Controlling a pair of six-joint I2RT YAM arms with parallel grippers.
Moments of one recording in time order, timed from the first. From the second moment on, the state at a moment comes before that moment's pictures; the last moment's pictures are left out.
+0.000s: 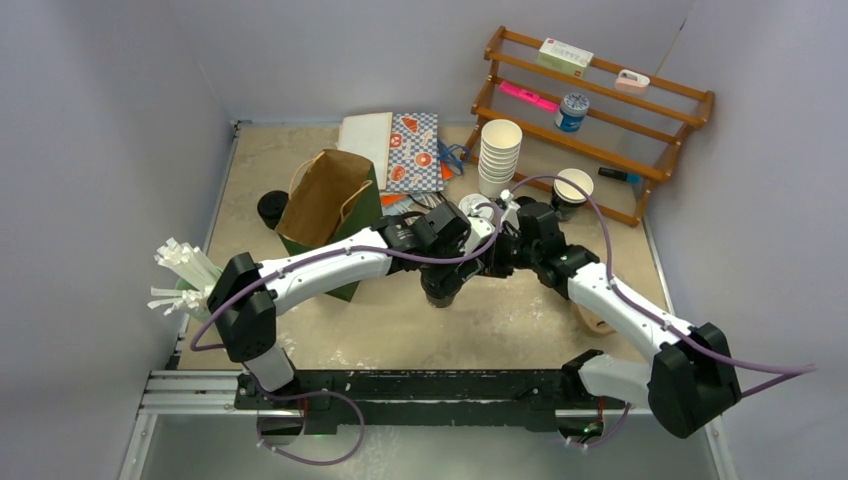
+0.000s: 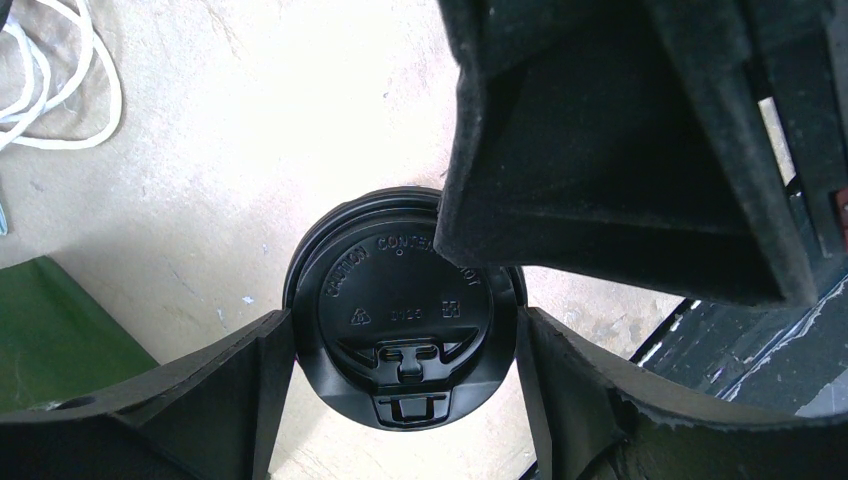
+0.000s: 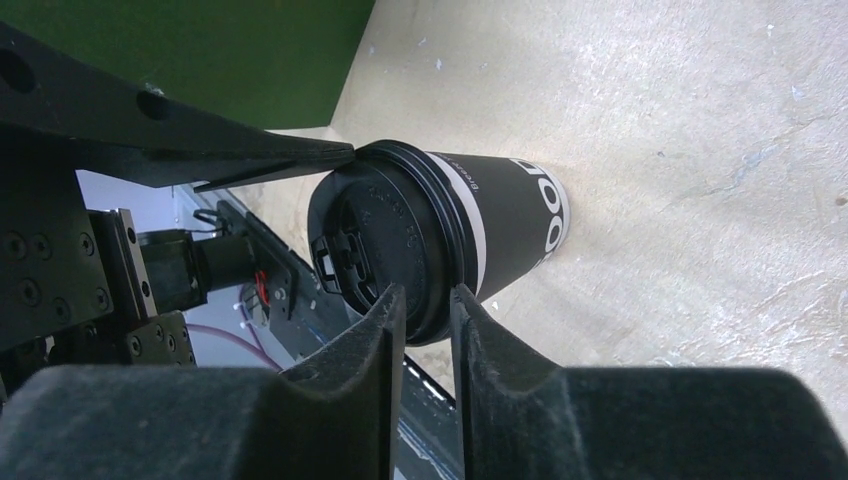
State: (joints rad) left arm -0.99 1.67 1.38 -0.70 -0.02 -0.04; right arm 0.47 1.17 0.73 -0.26 -0.49 0.66
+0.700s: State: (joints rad) left arm -0.99 1.67 1.38 -0.70 -0.02 -0.02; right arm 0.47 1.21 0.68 -0.17 -0.51 0.68
